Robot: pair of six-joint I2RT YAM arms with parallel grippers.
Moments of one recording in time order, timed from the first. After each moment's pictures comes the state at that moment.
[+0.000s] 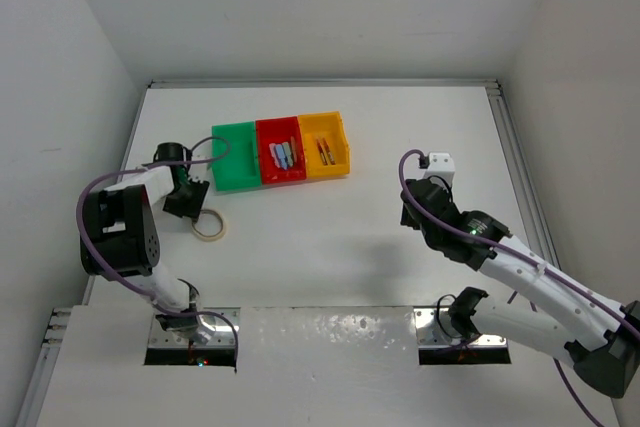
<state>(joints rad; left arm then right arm) 0.18 1.62 0.87 -0.54 -0.01 0.39 0.77 0.89 0.75 -0.66 0.65 0.55</state>
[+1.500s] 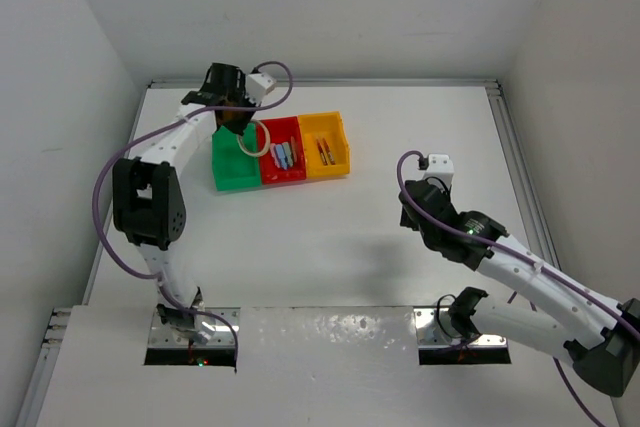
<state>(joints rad) -0.16 1.84 1.58 -0.59 0.10 0.49 0.77 0.91 0.73 -0.66 0.66 0.57</state>
